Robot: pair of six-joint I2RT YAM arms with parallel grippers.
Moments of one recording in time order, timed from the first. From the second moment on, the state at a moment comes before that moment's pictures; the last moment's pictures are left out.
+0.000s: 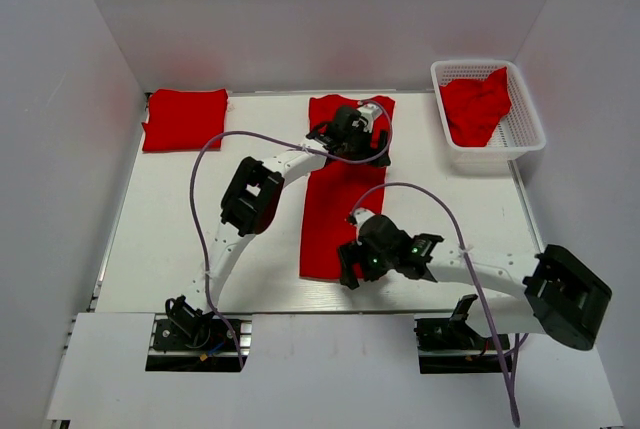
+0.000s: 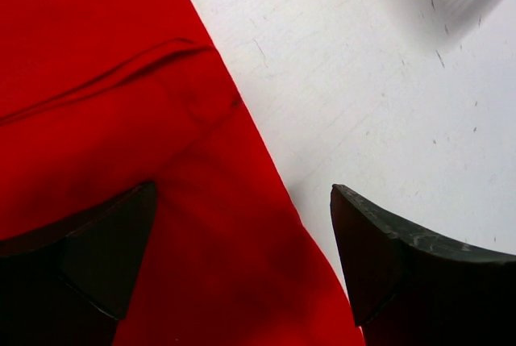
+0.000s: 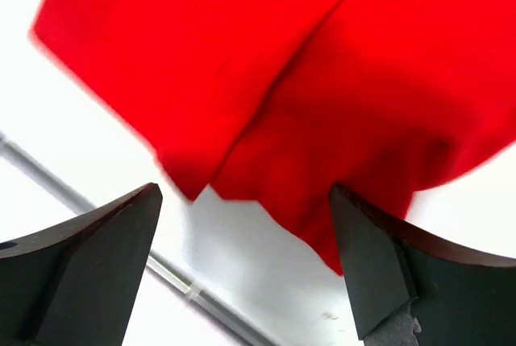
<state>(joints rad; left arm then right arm) -0.66 2.52 2.05 -0.16 0.31 -0.29 0.99 1.28 0.57 -0.24 -0.05 0.44</state>
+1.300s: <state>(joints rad) -0.64 1.53 1.50 -0.51 0.01 -0.32 0.99 0.93 0.77 -0.79 0.31 0.75</state>
